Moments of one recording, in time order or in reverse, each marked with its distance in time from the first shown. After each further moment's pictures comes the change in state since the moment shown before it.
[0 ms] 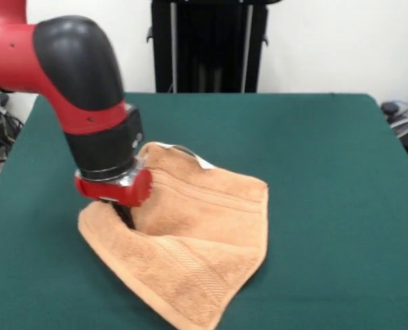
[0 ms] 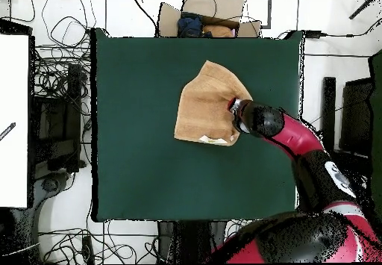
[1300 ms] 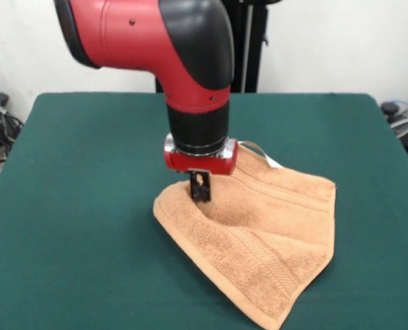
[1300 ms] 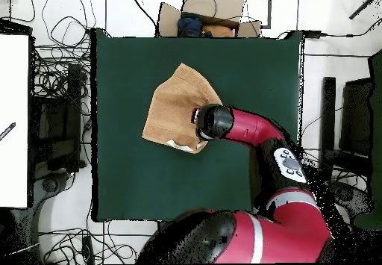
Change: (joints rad) arm 0.297 -0.100 -0.169 0.079 0.021 0.095 0.000
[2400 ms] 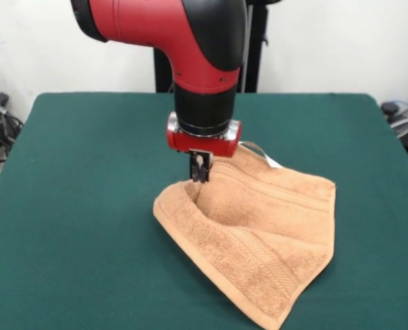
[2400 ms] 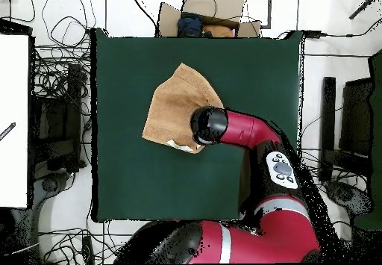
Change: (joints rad) arm 0.075 -0.043 -0.090 0.021 0.024 0.042 0.000
